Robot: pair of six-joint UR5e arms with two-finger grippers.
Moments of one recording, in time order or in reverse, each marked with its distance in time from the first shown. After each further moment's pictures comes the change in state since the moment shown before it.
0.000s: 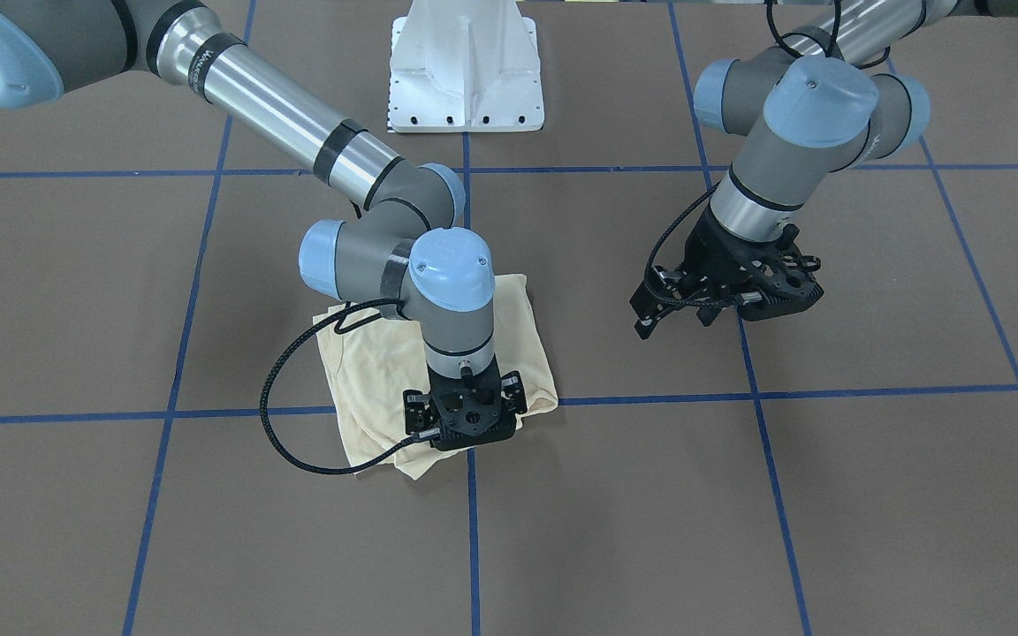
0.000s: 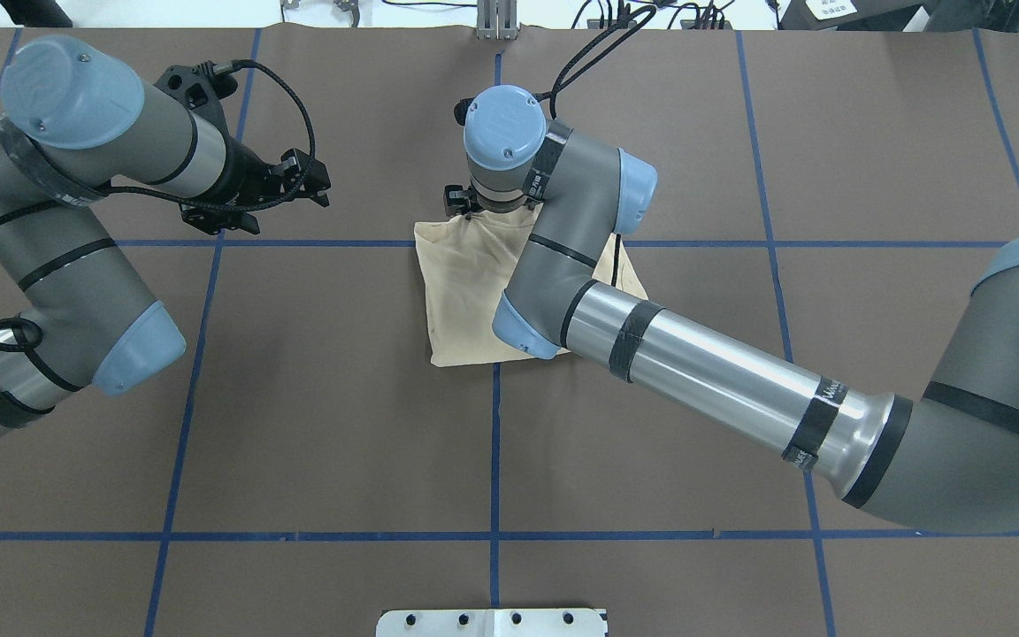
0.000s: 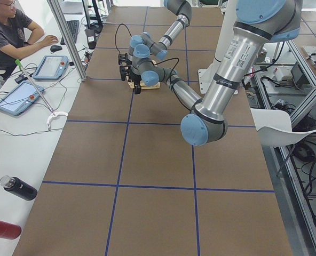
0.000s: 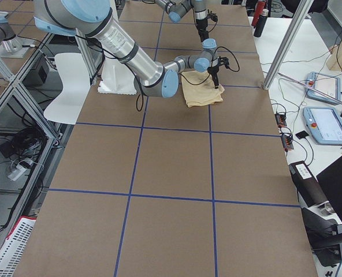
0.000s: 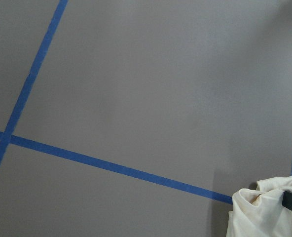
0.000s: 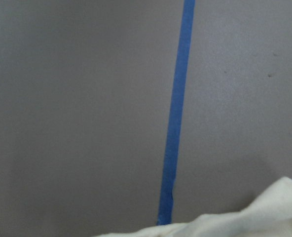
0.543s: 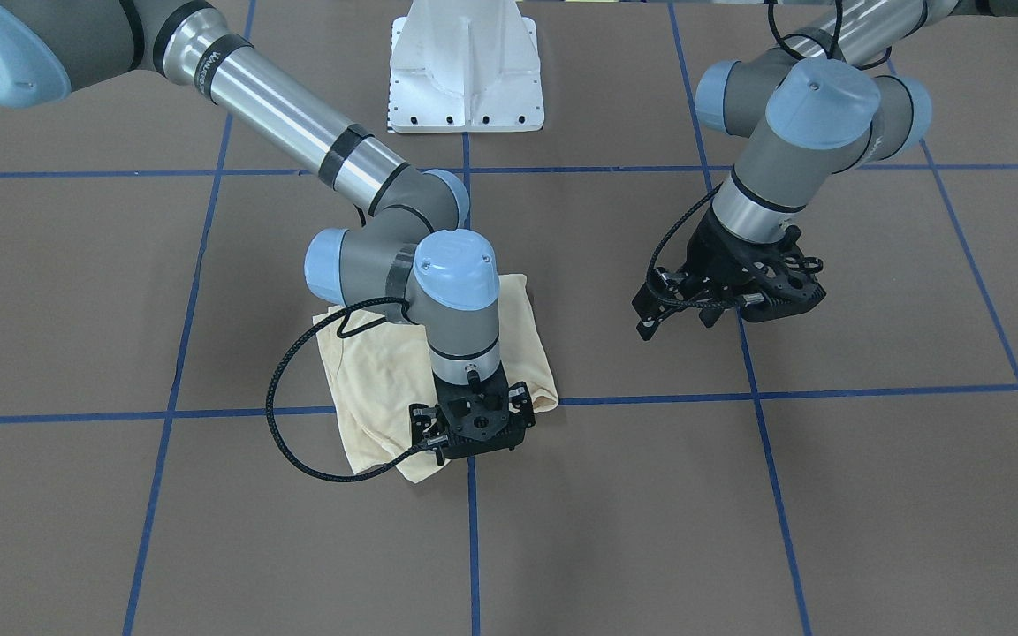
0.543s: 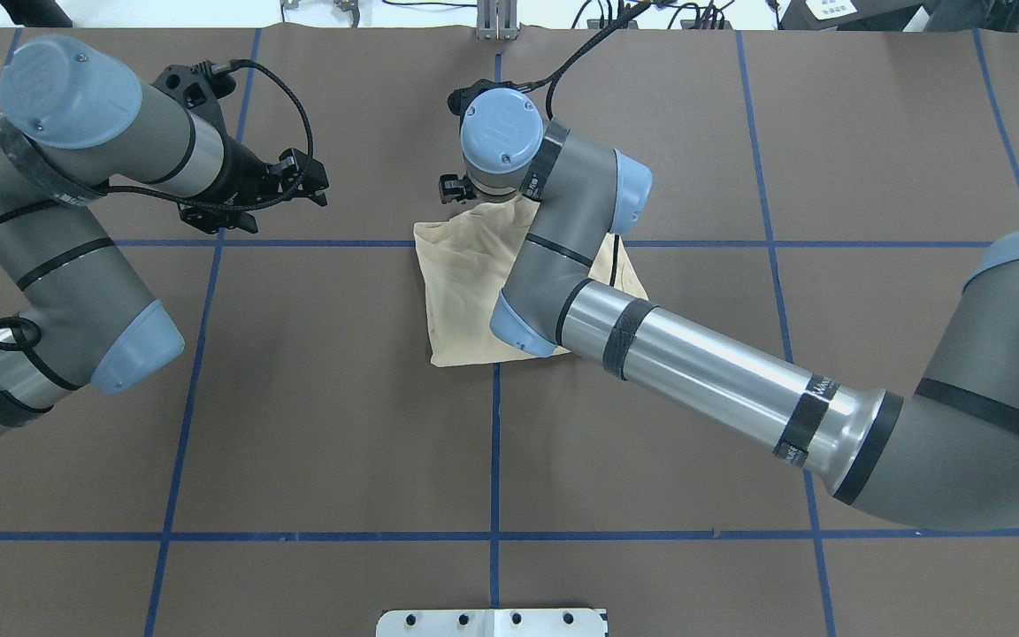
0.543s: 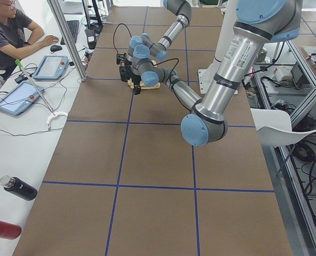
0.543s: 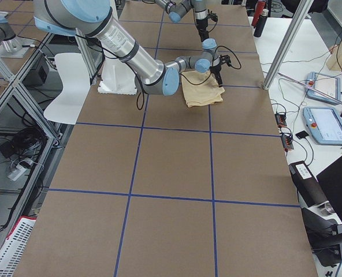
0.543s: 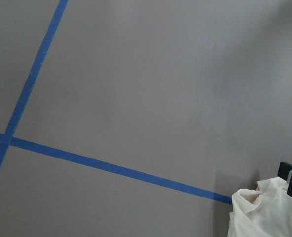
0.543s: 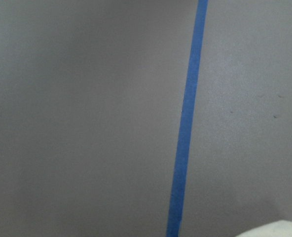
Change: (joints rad) left arm -0.004 0.001 0.003 -0.003 0.000 0.005; right arm -0.002 0.016 -0.060 0.096 -0.070 -0.018
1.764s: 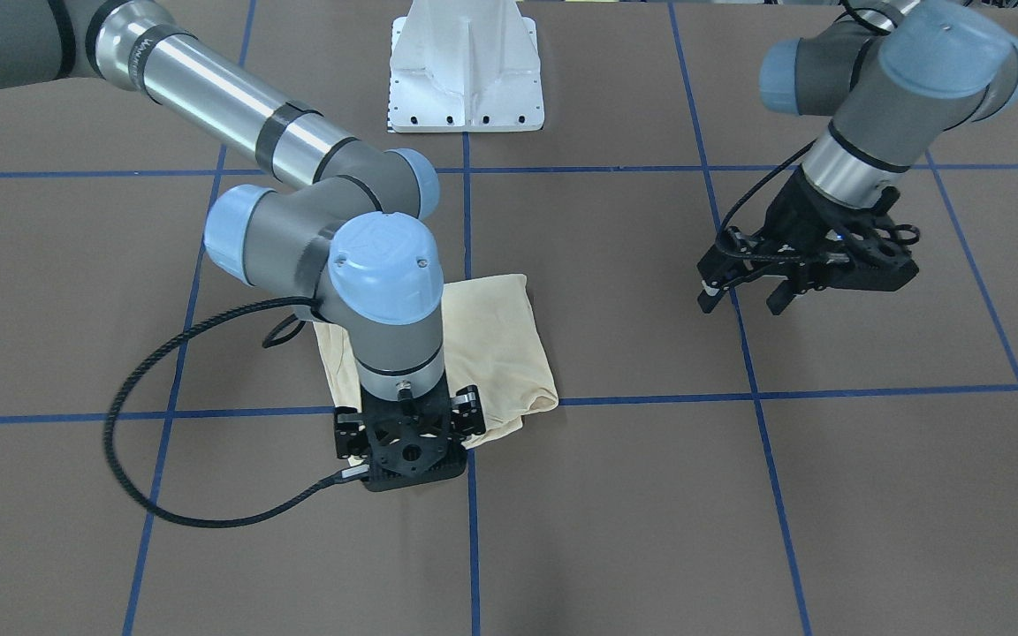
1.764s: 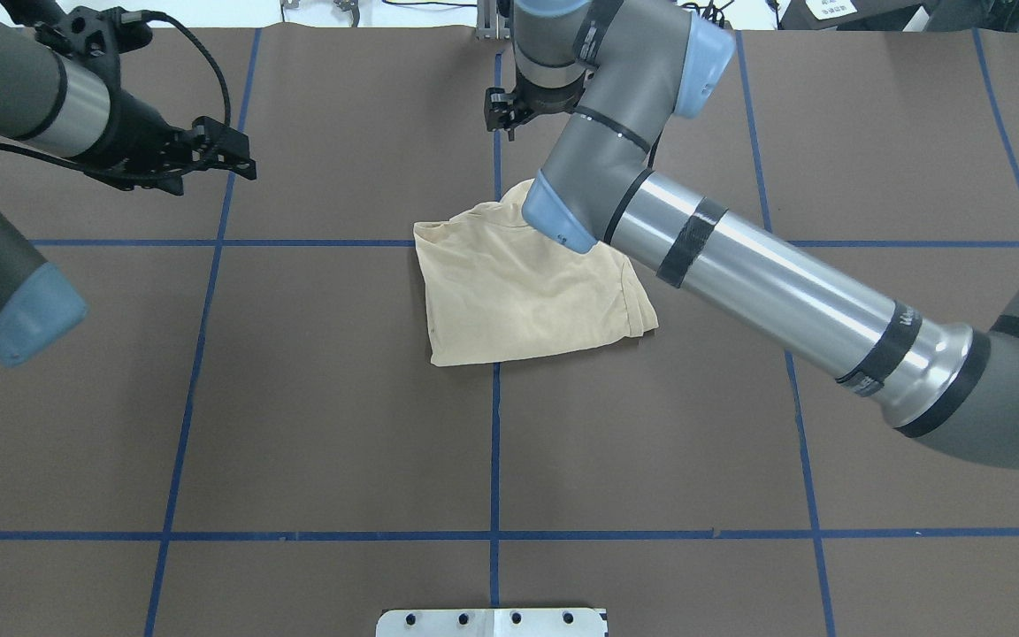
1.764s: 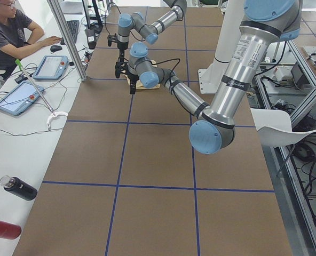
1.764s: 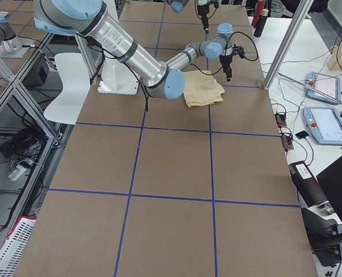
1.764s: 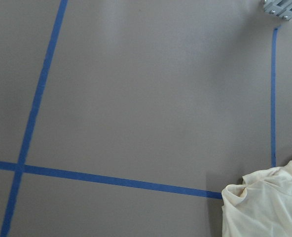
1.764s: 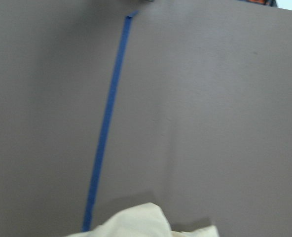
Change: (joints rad) left arm -0.152 0.128 -0.126 -0.011 -0.121 0.298; right arm 0.192 -0.060 0.320 -0.465 0.257 -0.153
